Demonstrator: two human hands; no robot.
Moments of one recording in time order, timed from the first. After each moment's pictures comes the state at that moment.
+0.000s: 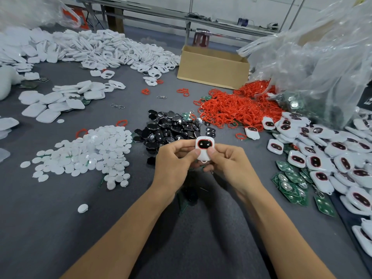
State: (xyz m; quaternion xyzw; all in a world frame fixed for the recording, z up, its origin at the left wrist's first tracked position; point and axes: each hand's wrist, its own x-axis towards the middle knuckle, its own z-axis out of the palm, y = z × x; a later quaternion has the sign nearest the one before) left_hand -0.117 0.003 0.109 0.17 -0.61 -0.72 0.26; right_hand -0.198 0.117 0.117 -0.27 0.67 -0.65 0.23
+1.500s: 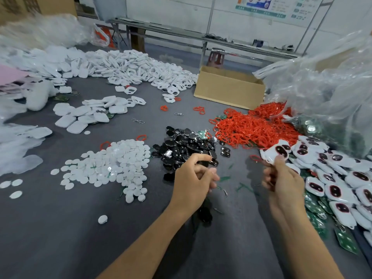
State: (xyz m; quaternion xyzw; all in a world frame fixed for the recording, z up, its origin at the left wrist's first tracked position) left_hand -0.115 0.005 0.108 0.17 -0.69 -0.65 0.27; right_hand -0.232 0.146 0.128 -0.02 0.61 -0.79 0.04
